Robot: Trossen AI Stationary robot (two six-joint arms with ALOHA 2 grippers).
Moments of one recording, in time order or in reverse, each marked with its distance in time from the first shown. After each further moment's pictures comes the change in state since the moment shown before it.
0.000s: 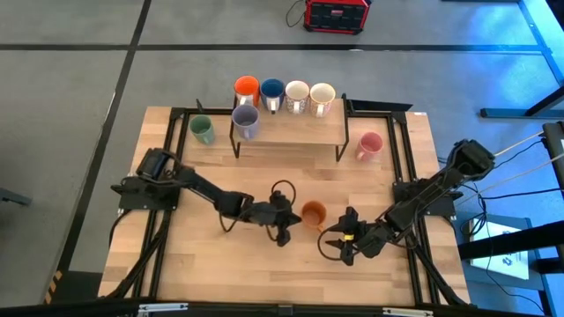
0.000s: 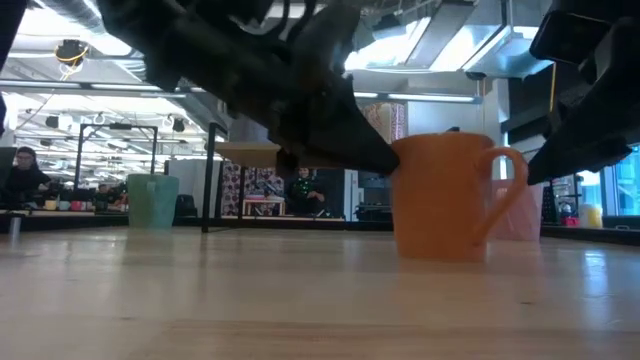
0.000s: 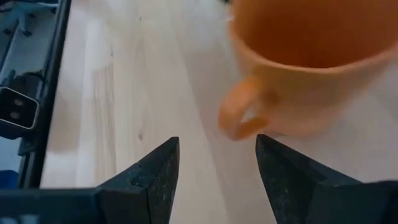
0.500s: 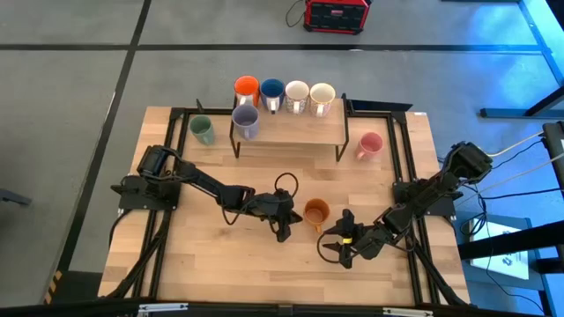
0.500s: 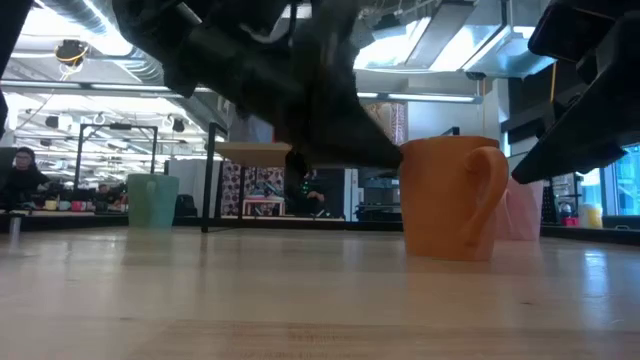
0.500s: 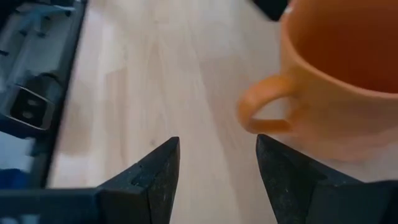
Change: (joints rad) left arm 0.053 -0.010 0.000 -0.003 0.172 -0.029; right arm 0.000 0.049 0.002 0.096 0.002 -0.063
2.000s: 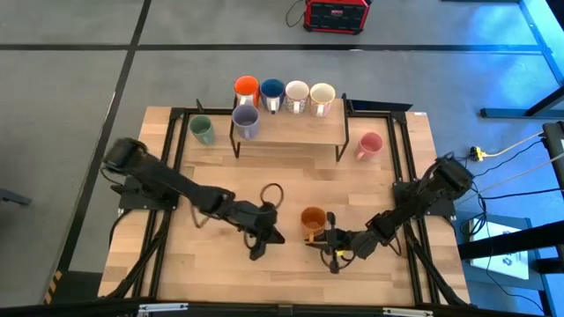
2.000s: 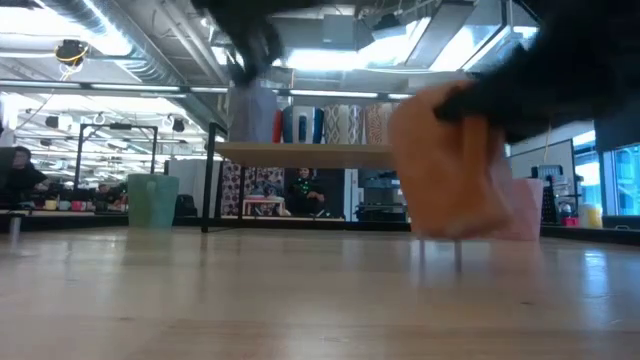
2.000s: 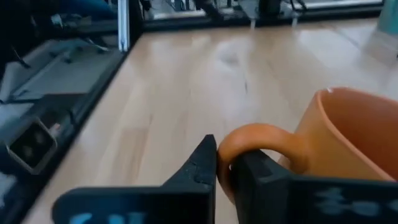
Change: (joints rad) left arm -0.150 -0.303 0.000 -0.297 0.118 -0.048; right arm -0.048 0.239 0.014 0.600 0.066 -0.497
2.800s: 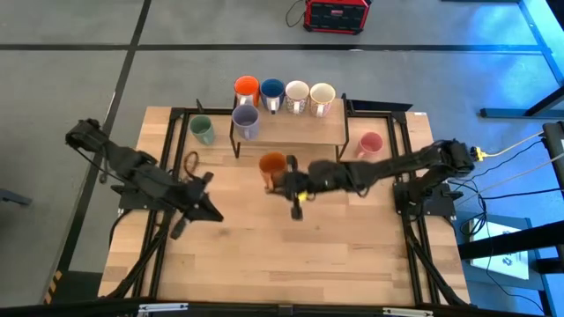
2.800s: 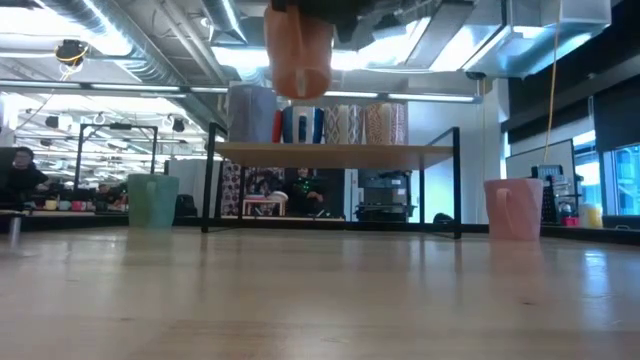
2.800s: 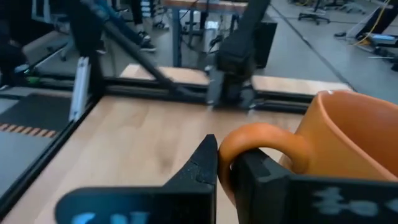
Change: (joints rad) left arm -0.175 -0.734 0.000 -0.646 -0.152 0.205; right arm -0.530 -0.112 0.584 -0.617 -0.545 -0.340
